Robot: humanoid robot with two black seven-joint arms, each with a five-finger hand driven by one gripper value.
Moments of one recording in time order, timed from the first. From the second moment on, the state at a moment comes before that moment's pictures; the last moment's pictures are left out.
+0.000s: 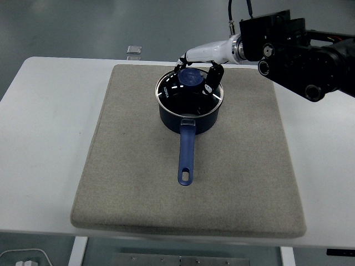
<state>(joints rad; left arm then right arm) 0.02 0.00 -0.13 -0.13 0.08 -0.06 -0.03 1.55 -0.12 -0.12 0.76 -1.21 0.36 0.14</state>
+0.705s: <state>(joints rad) 0.02 0.00 -0.13 -0.13 0.08 -0.06 -0.03 1.56 -0.12 -0.12 0.76 -1.21 0.36 0.14</state>
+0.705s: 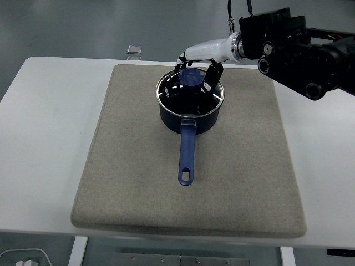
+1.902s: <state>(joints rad) 0.02 0.00 -0.13 -0.13 0.08 -0.06 -0.03 1.56 -0.11 -0.11 0.76 -1.21 0.36 0.14</state>
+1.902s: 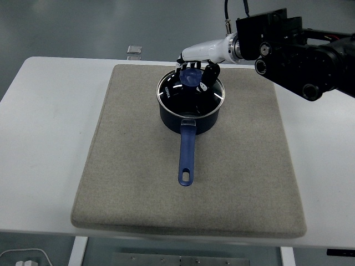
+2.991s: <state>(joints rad) 0.02 0.00 -0.13 -0.13 0.08 -0.06 -0.03 1.59 -0.12 -0.11 0.76 -1.20 0.38 0.14</state>
